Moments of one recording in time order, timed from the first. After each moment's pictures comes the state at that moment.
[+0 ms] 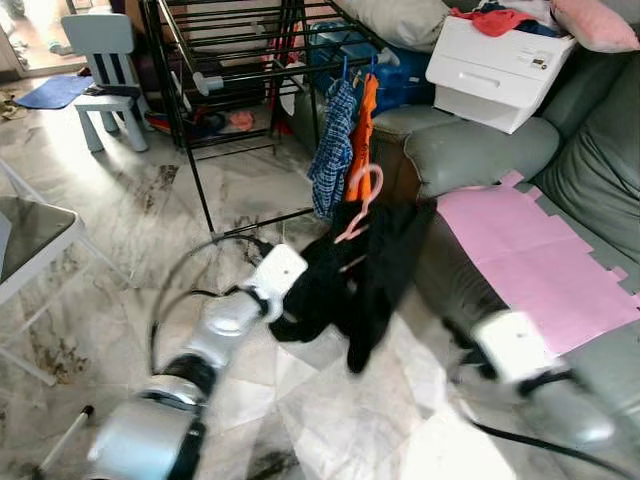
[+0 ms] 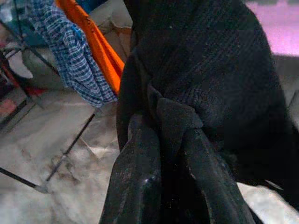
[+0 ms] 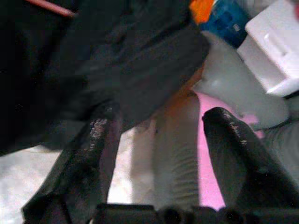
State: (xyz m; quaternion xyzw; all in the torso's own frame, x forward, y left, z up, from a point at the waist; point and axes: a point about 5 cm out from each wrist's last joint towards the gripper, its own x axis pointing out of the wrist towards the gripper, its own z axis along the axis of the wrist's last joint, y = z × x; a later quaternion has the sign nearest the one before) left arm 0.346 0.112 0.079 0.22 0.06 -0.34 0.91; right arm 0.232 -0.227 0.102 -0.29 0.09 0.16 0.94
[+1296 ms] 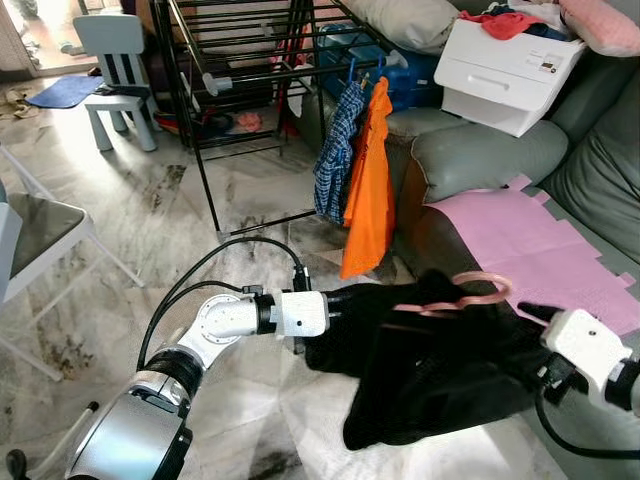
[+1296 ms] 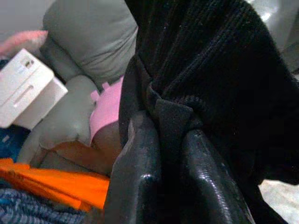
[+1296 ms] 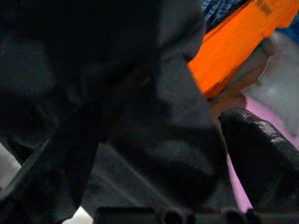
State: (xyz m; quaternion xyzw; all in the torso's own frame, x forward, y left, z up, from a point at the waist) left arm 0.313 0.083 0.103 0.33 -0.13 -0.59 0.73; right arm 0.222 -0.278 0.125 -0.28 0.16 0.31 0.89
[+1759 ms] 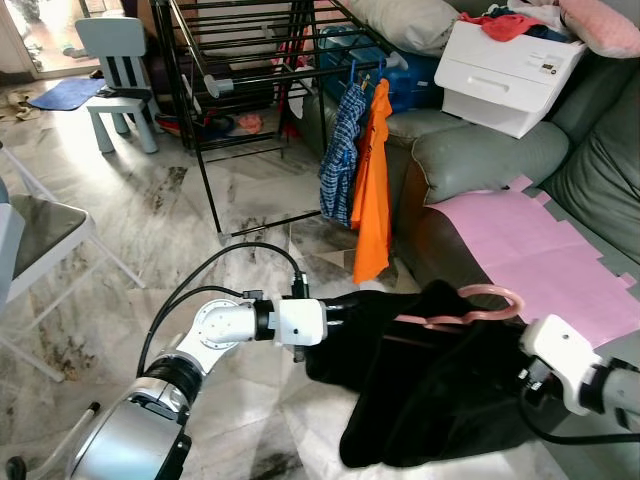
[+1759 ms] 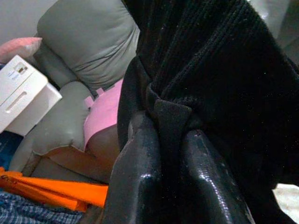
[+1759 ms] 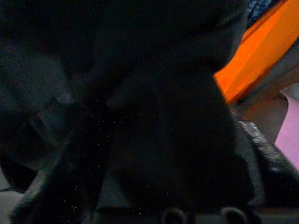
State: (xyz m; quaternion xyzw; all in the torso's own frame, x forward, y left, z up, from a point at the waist) left arm 0.307 0.085 0.100 0.32 -0.13 -0.60 0.72; right arm 0.231 -0.265 0.106 -0.25 0.18 0.36 0.88
